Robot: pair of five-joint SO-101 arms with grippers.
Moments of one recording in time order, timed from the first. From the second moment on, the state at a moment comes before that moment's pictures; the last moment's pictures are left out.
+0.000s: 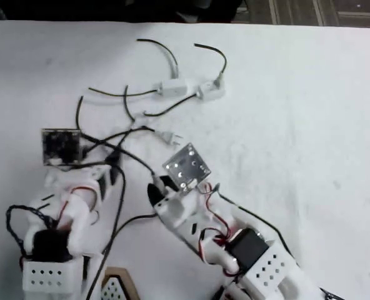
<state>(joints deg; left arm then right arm) -1.9 -83.8 73.8 52.1 0.8 -48.6 -71.8 69.2 44.4 -2.1</state>
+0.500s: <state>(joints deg) 13.4 -83.8 73.5 55.6 1.2 -48.5 -71.9 71.0 44.2 -2.3</state>
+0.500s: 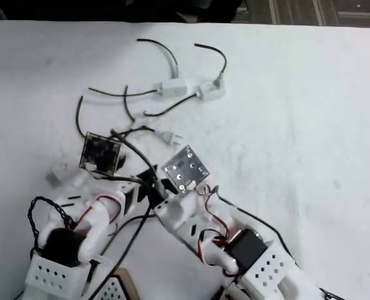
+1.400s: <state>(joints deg) 6.1 -101.8 75.0 62.5 -0.7 -45.8 -71.9 74.4 42.5 -2.3</state>
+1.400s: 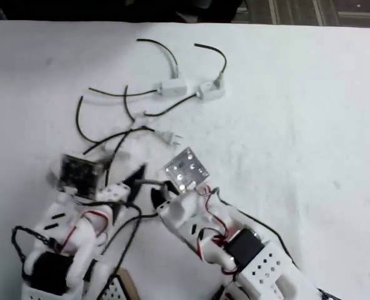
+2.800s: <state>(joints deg) -19.0 -101.7 84.4 63.8 -7.9 -36.3 -71.9 93.0 23.0 -5.1</state>
